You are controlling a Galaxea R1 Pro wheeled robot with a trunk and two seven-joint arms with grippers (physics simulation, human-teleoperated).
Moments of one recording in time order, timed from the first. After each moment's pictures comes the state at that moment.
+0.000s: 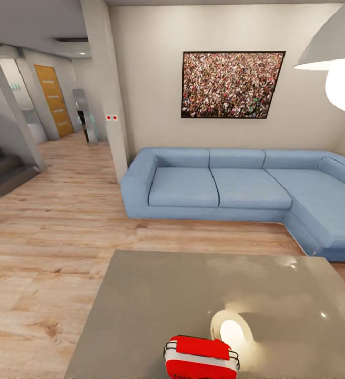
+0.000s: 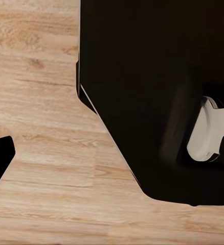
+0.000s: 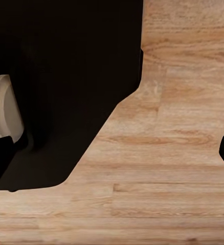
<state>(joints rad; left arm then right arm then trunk) 0.00 0.00 0.03 -0.04 0.05 -0.04 -0.01 0.00 0.00 0.00 0.00 0.00 -0.05 -0.01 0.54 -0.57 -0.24</state>
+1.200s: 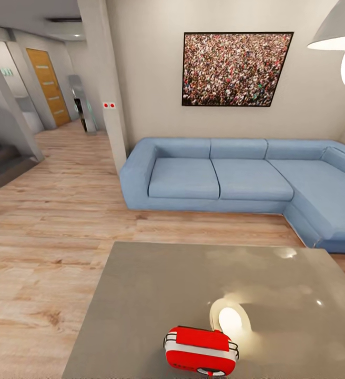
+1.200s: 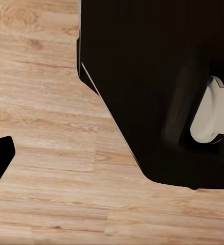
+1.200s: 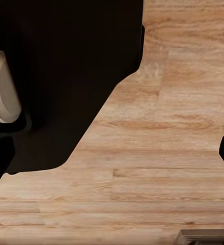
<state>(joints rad) 0.00 0.00 0.04 -0.04 0.06 -0.04 -0.01 0.00 0.00 0.00 0.00 0.00 -0.05 -0.02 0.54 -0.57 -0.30</state>
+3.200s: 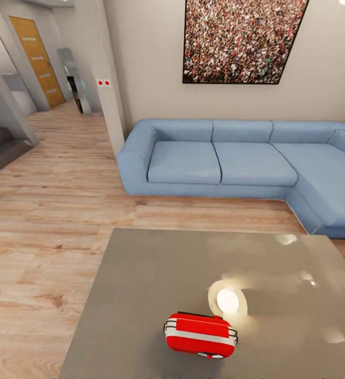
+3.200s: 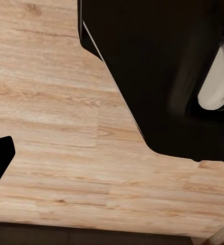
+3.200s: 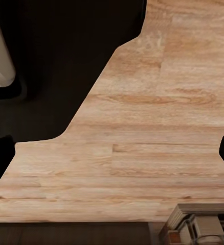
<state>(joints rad) 0.00 0.00 0.04 -0.04 0.06 -0.04 -0.01 0.00 0.00 0.00 0.00 0.00 -0.05 -0.02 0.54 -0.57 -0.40</state>
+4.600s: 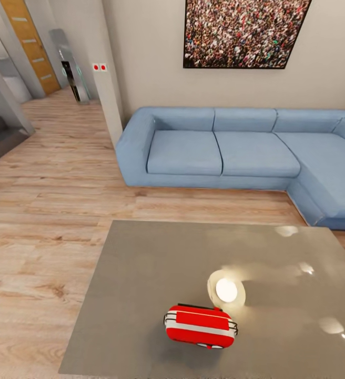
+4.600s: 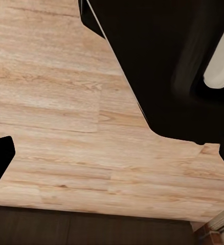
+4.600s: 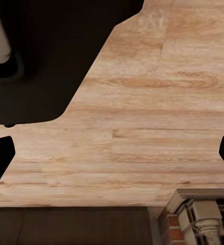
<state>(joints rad) 0.00 0.00 0.04 -0.04 0.06 -0.04 -0.01 0.00 0.00 0.00 0.00 0.00 -0.05 -0.01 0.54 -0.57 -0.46</state>
